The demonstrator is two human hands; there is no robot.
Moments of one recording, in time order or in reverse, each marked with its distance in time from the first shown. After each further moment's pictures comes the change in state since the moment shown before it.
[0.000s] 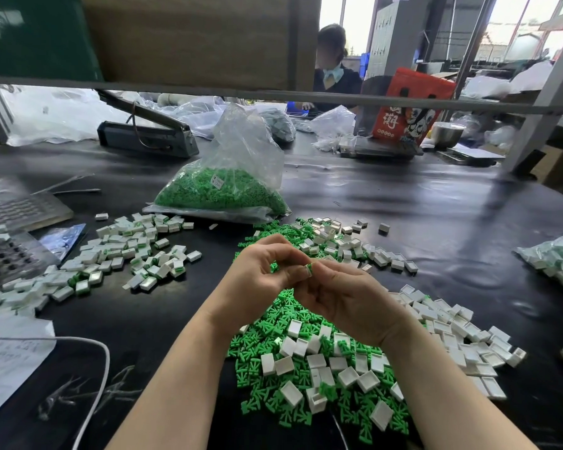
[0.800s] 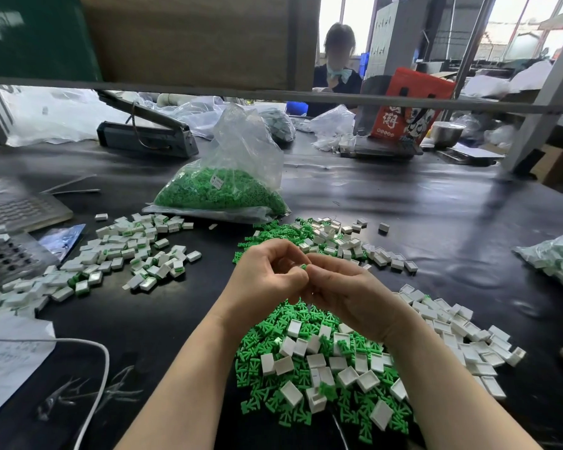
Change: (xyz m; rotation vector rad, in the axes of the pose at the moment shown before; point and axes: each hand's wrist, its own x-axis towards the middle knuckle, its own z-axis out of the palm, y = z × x) left_hand -0.001 -0.002 0.011 -0.137 0.054 -0.081; right_hand 0.000 -0.006 0.003 -0.342 0.096 -0.065
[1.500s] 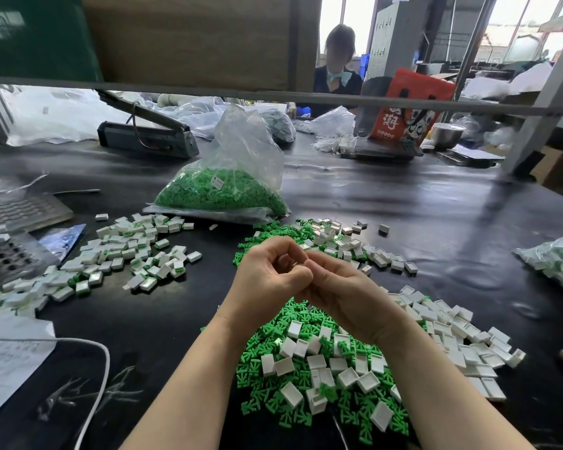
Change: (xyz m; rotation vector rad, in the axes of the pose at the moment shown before) left_hand 0.001 -0.004 0.007 -0.046 0.082 0.052; right_hand 0.006 0.008 0.005 0.071 0.005 -0.063
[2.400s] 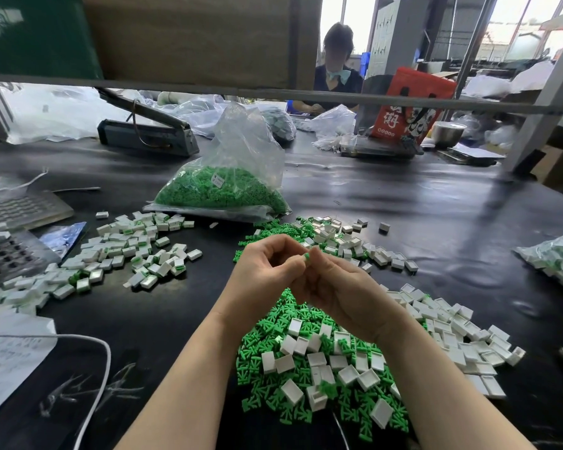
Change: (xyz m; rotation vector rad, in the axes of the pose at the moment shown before) left_hand 0.001 -0.002 -0.006 -0.134 -0.052 -0.017; right_hand -0.001 -0.005 0.006 -0.003 0.008 0.047
